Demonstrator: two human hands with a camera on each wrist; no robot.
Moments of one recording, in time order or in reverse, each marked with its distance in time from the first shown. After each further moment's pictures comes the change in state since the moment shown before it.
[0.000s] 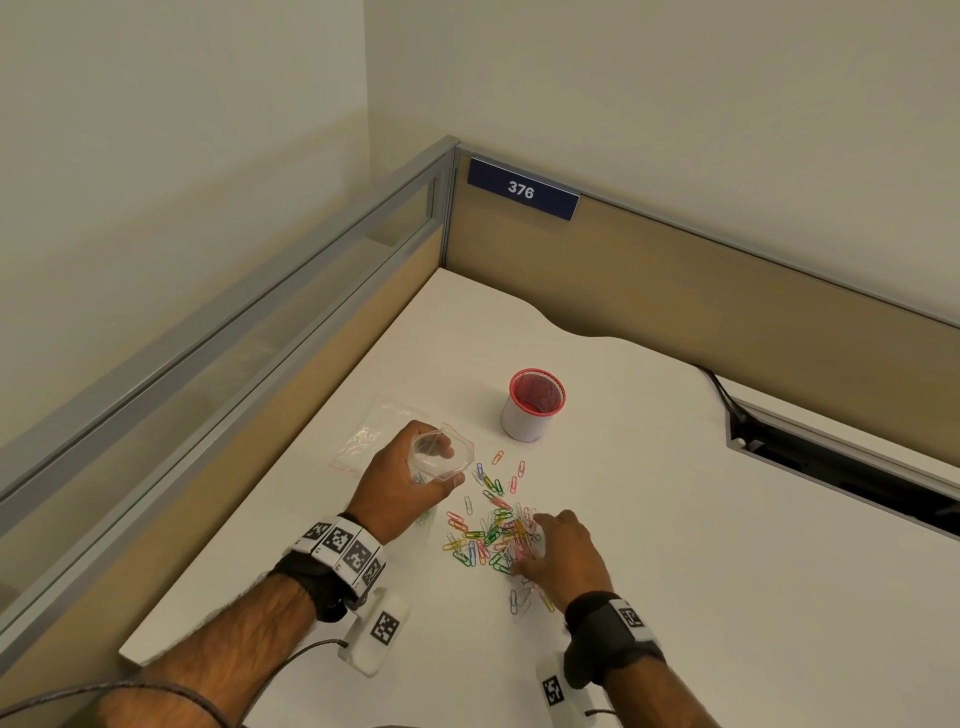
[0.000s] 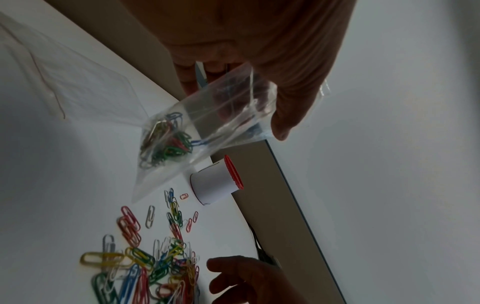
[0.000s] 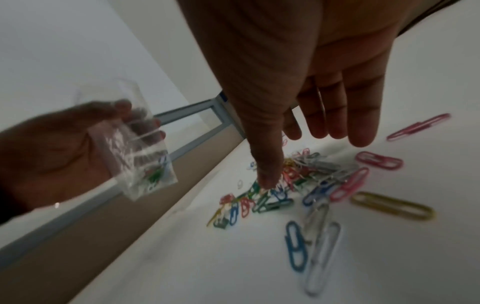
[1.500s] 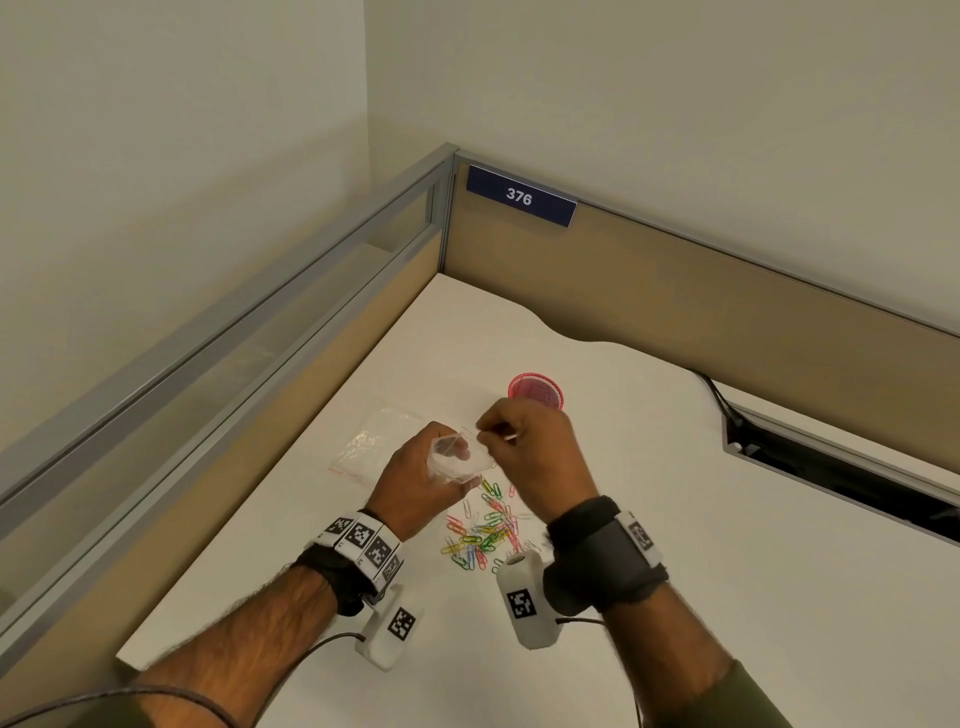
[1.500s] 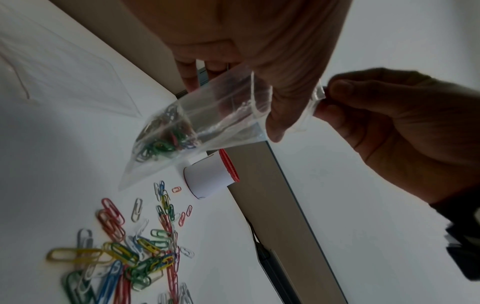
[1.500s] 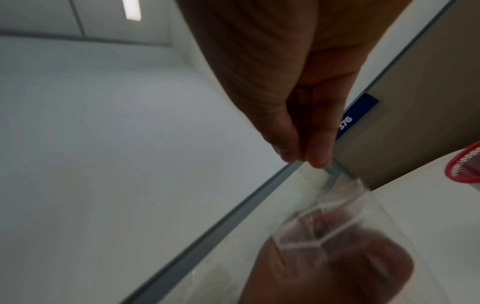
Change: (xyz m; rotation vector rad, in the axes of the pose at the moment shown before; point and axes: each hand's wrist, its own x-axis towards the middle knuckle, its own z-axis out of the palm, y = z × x) left_hand 0.005 0.014 0.014 0.047 -0.036 0.006; right_hand -0.019 -0.131 -0.115 0.258 0.322 -0.515
